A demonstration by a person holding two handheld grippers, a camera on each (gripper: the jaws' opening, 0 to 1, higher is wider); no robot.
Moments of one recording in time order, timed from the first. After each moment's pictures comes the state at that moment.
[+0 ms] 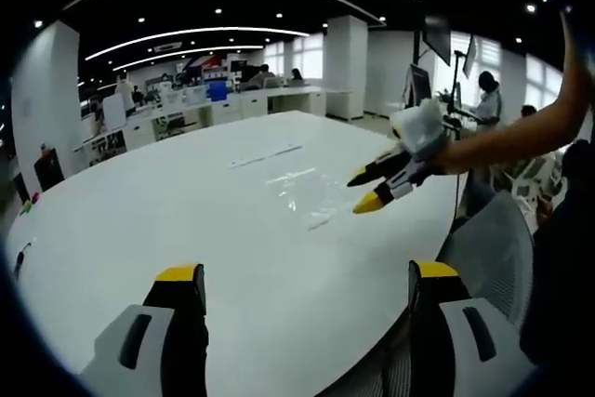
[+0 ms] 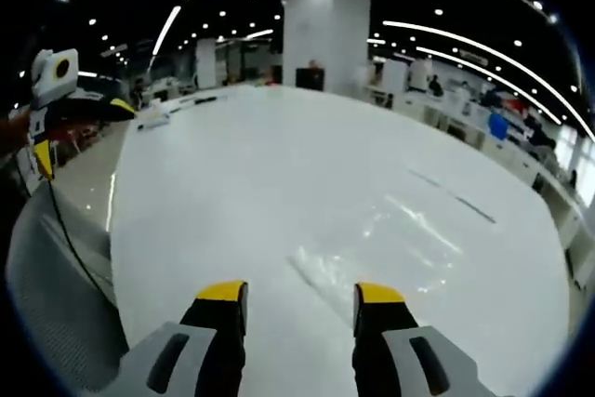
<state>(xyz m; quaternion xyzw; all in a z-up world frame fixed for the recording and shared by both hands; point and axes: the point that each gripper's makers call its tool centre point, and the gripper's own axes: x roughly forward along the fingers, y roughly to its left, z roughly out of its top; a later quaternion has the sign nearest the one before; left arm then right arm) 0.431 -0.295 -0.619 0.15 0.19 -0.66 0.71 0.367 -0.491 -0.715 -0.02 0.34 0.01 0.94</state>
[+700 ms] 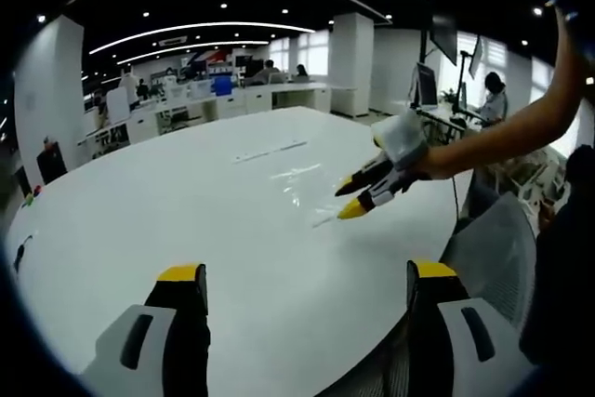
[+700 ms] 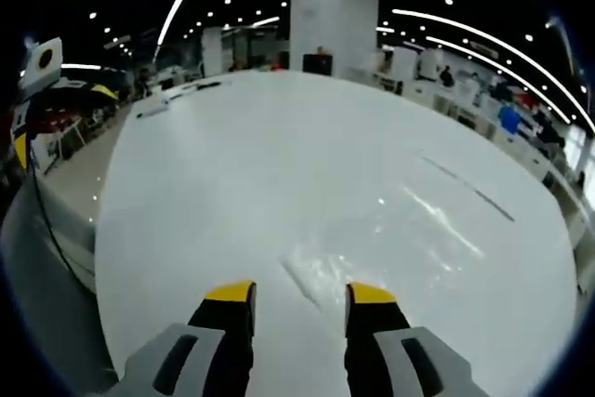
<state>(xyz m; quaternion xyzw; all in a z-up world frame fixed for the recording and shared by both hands) 0.436 -0.296 -0.623 0.15 0.20 -0.65 0.71 0.394 -0.499 -0.743 -0.02 0.36 0.03 0.93</state>
